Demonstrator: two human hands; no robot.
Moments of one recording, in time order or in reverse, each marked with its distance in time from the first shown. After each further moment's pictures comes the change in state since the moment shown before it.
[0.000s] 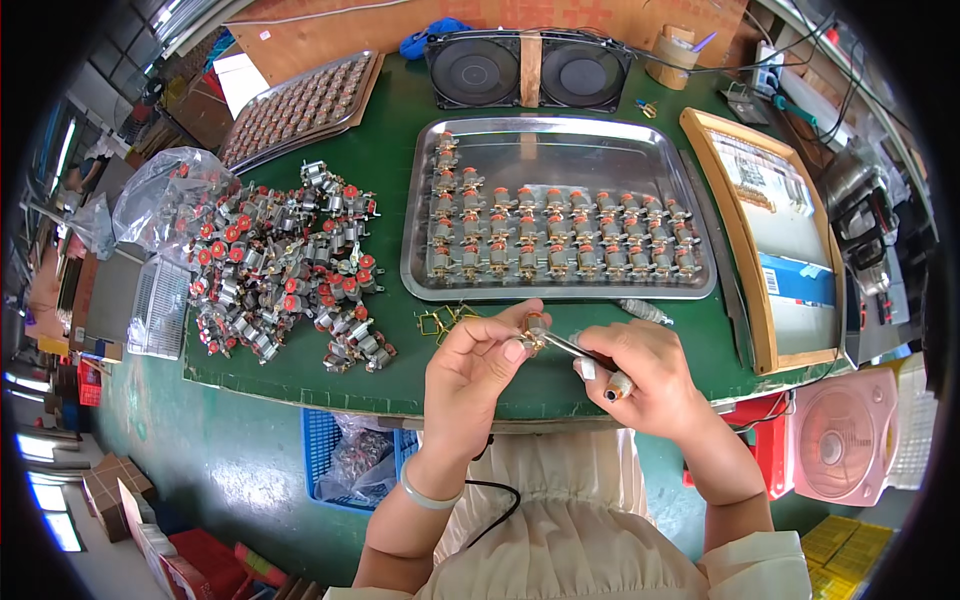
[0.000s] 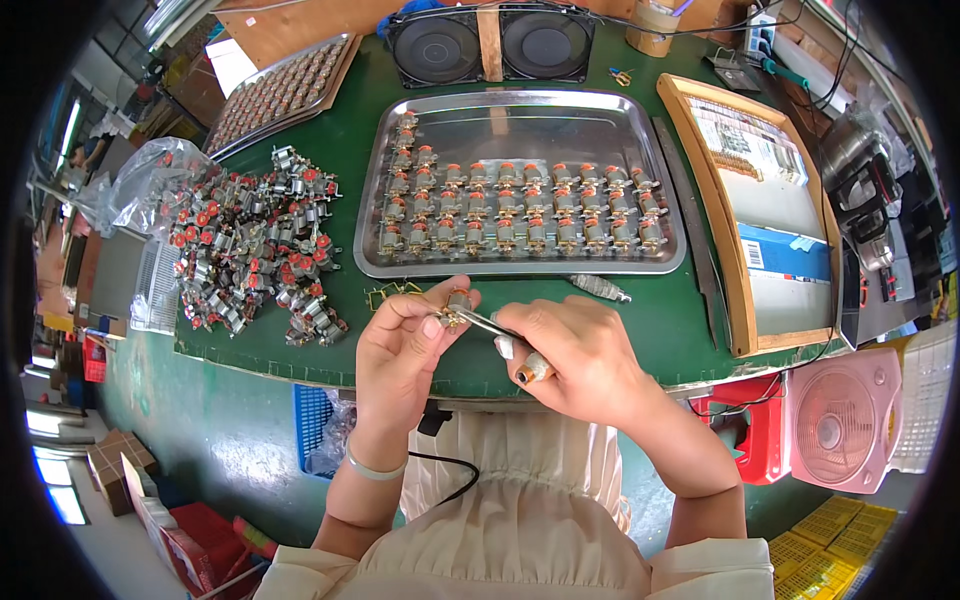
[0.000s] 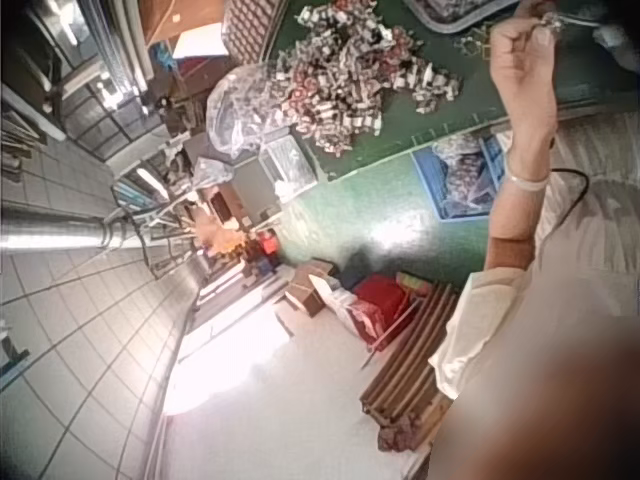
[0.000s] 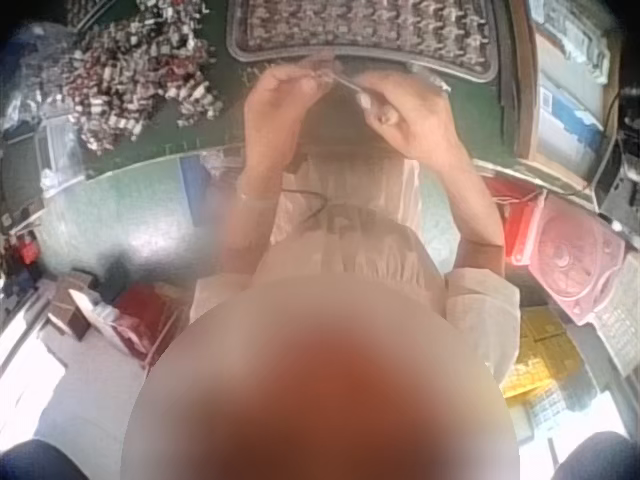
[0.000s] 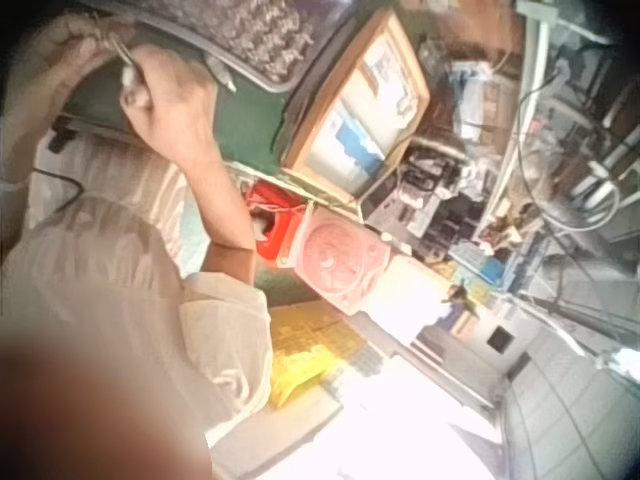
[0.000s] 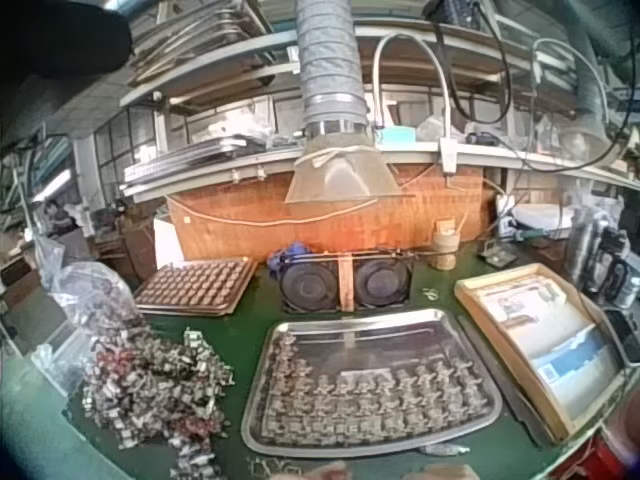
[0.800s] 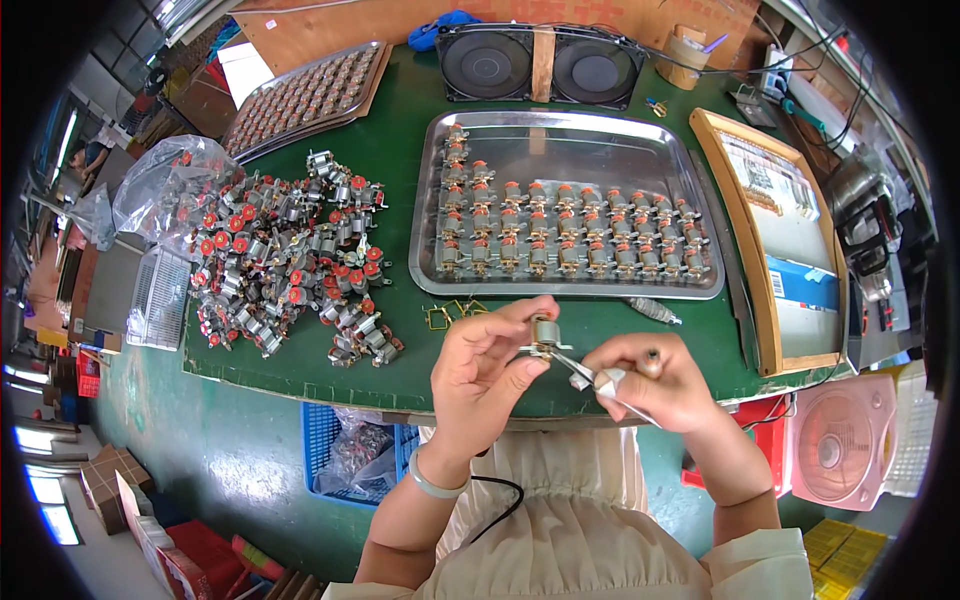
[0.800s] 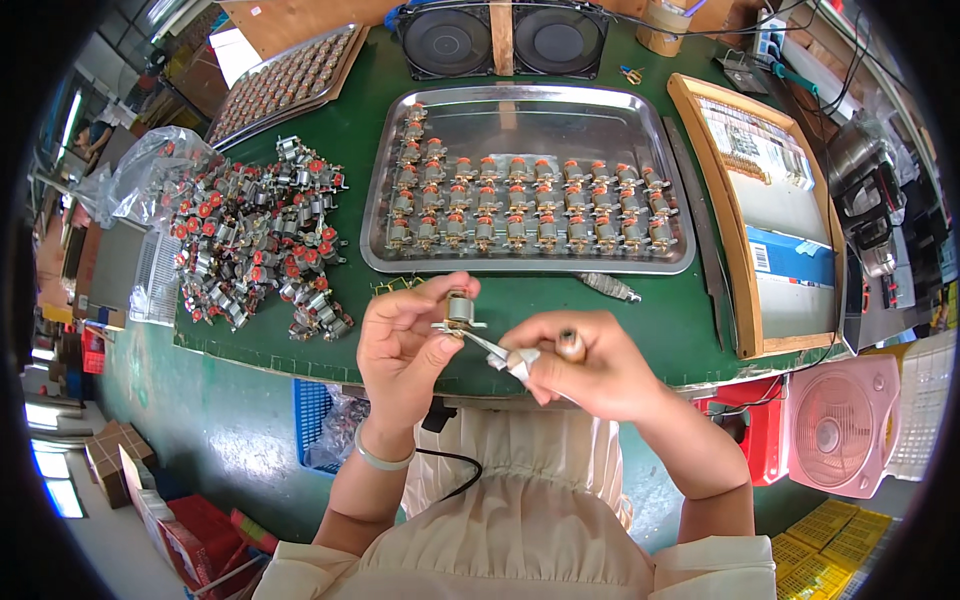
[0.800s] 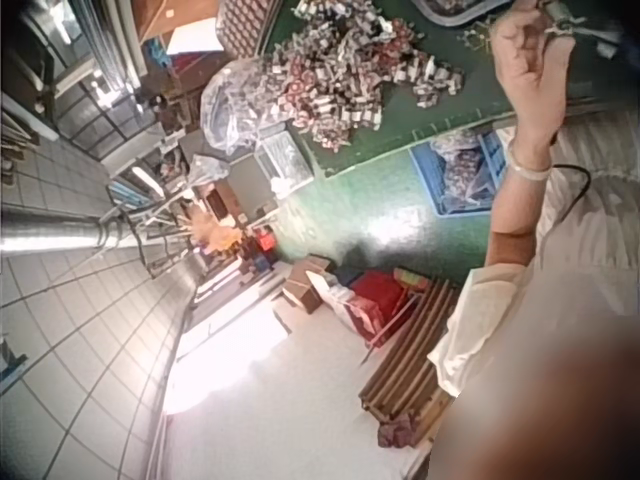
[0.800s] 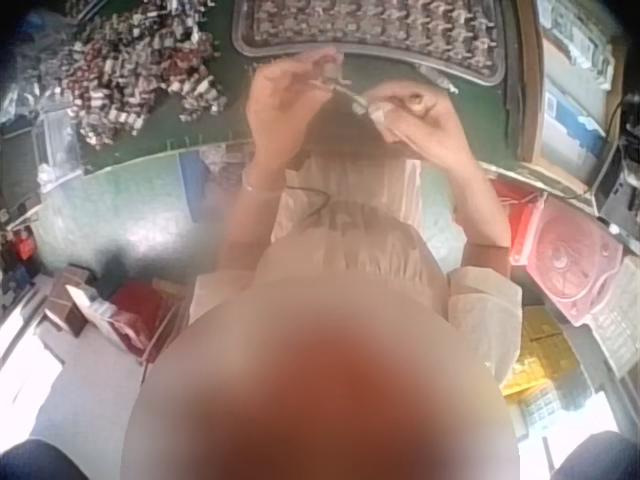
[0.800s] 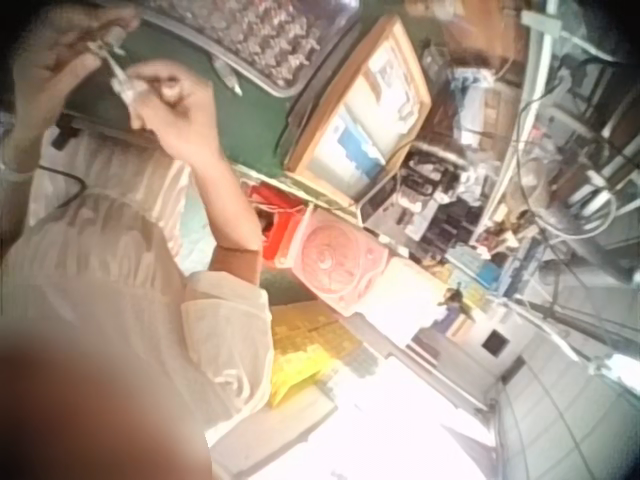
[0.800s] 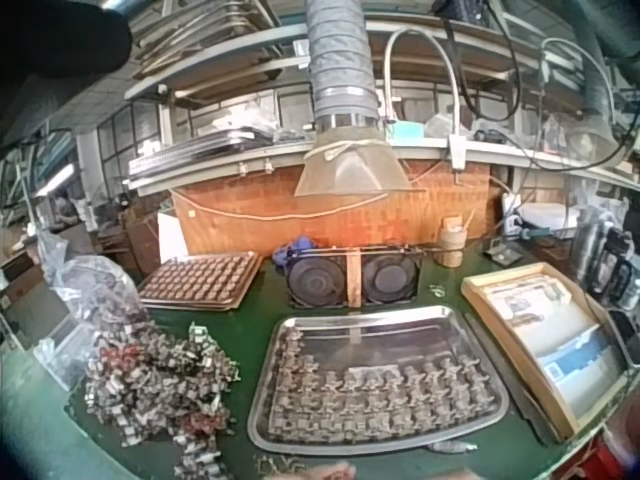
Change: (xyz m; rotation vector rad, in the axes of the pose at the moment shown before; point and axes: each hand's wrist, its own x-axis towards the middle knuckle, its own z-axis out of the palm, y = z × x) left_hand 0.004 -0.010 -0.011 0.137 -0.240 0.370; right_hand -0.005 -0.005 -0.006 1.152 -0.258 0.681
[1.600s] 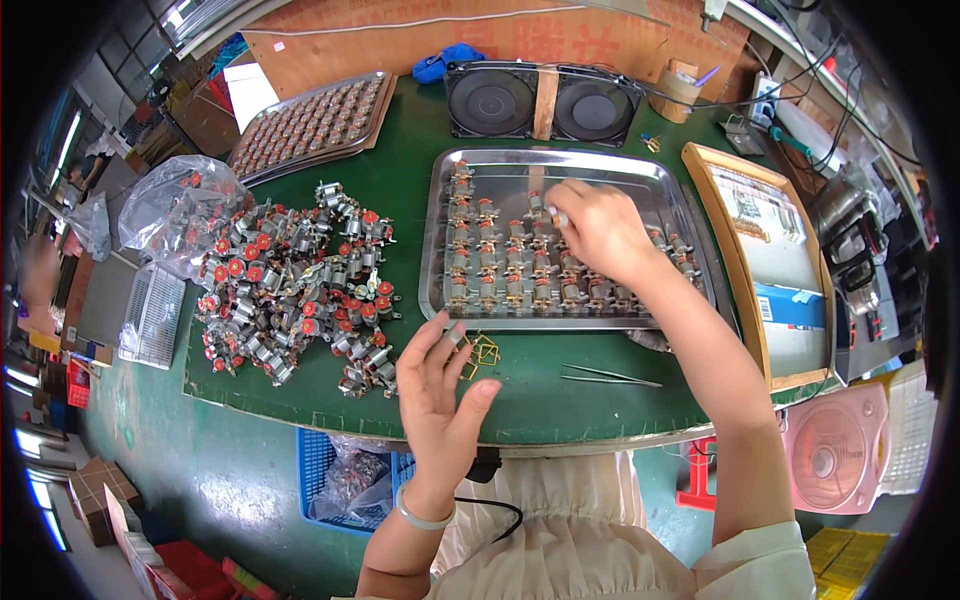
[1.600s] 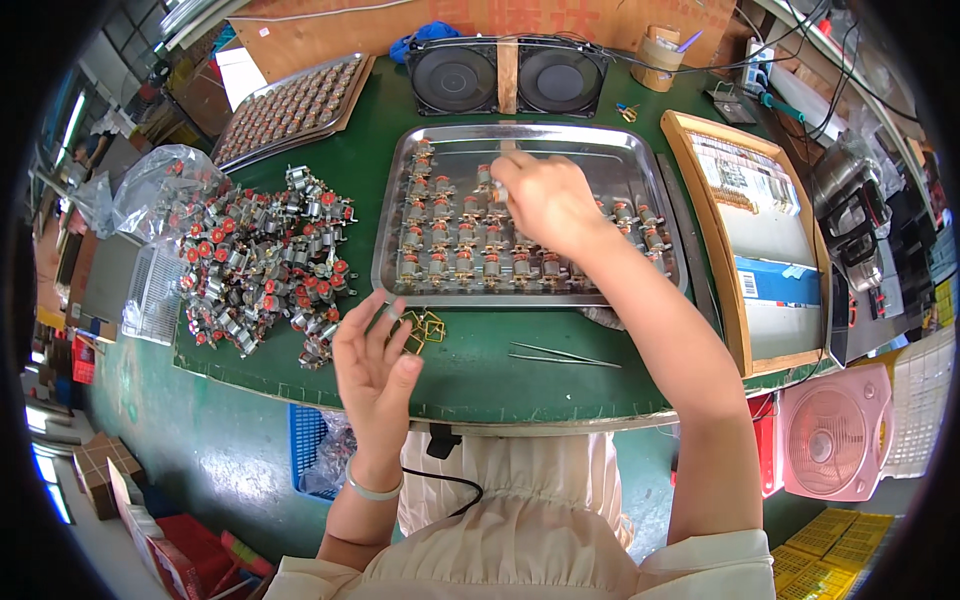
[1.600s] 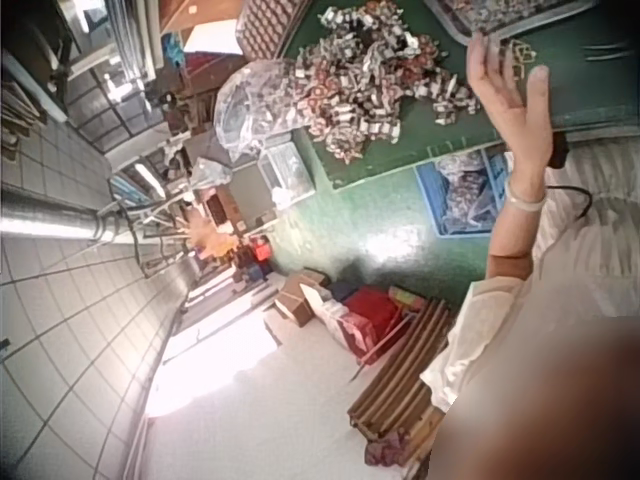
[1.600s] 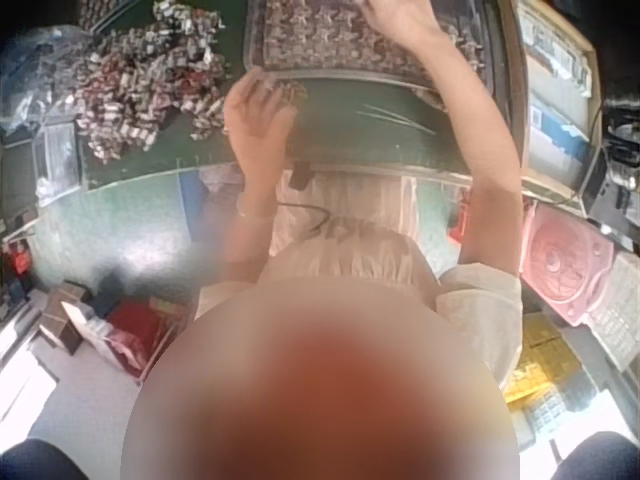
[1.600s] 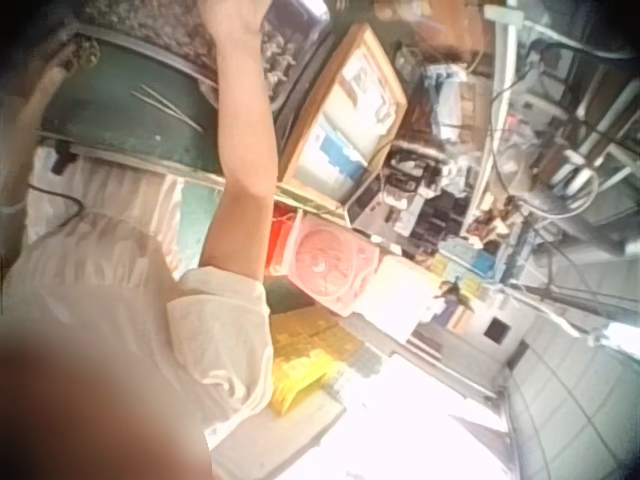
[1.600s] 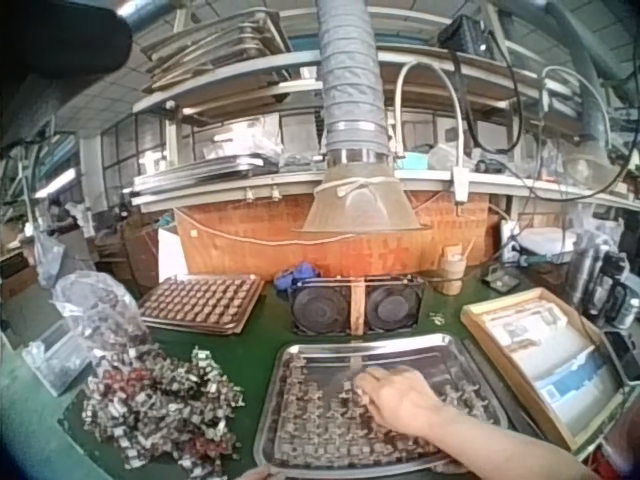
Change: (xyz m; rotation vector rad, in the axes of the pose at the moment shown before) left_hand -0.009 0.022 -0.017 0.315 0.378 -0.046; right_hand 0.148 -0.030 -0.062 -1.678 0.306 -0.712
